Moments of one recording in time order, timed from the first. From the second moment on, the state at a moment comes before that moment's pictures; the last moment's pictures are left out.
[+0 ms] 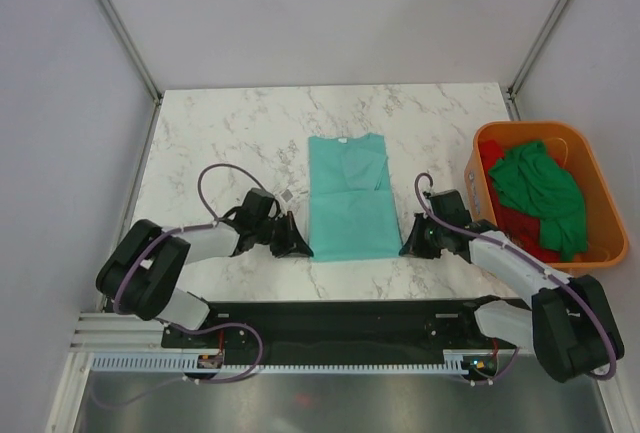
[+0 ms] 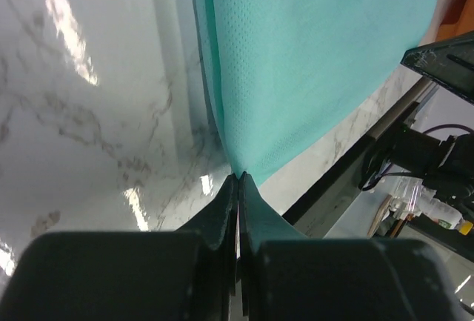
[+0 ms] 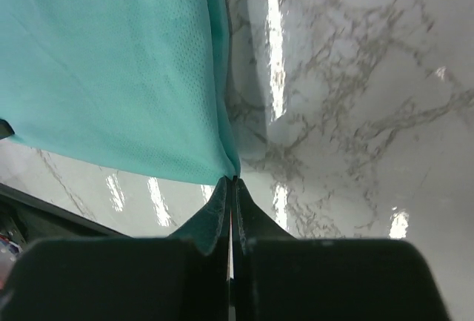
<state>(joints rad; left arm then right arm) -0.49 1.50 0.54 0.08 0.55 -0.74 0.30 1.19 0.51 -0.36 -0.27 0.56</state>
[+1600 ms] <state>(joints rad) -0.68 1.30 0.30 0.14 0.45 -1.01 0.41 0.94 0.34 -0.42 -0.22 0.73</state>
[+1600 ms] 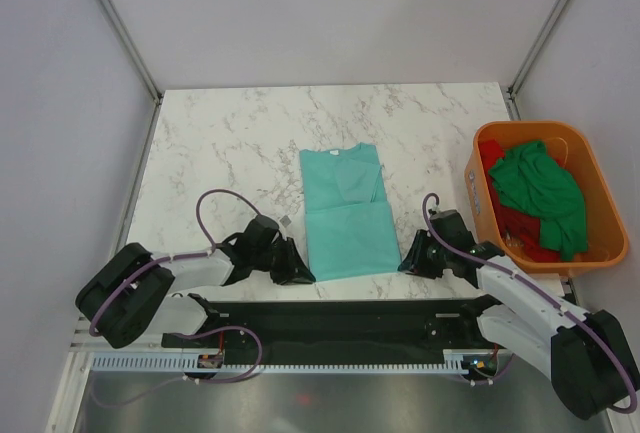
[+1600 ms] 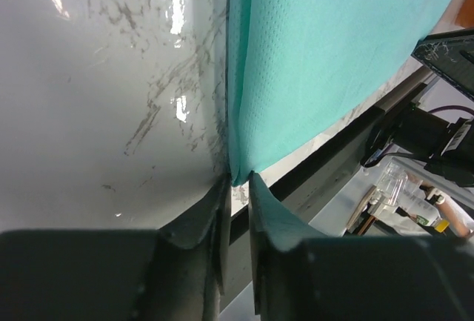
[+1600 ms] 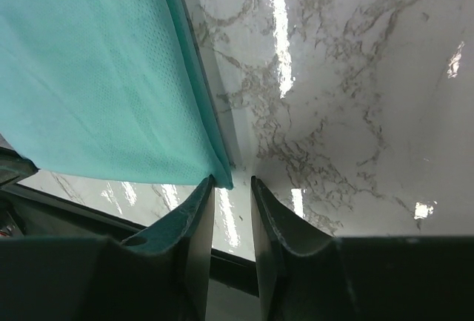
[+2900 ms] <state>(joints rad) -0.78 0.99 0.32 -0.08 0.39 -1.08 0.44 0.58 0.37 -0.56 -0.26 0.80</state>
